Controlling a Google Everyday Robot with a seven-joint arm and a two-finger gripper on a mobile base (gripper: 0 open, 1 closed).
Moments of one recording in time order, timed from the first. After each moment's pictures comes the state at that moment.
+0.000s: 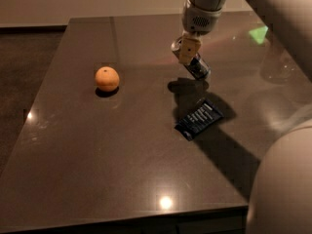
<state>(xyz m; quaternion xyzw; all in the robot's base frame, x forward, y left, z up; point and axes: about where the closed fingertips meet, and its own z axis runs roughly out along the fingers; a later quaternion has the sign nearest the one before) 0.653 -0.093 0.928 -0.64 0.75 -0.03 0.15</state>
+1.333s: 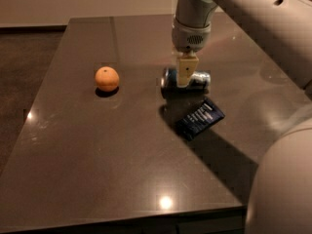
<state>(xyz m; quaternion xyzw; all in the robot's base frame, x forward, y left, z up) 0.616 -0.076 0.887 -0.75 0.66 0.00 0.08</state>
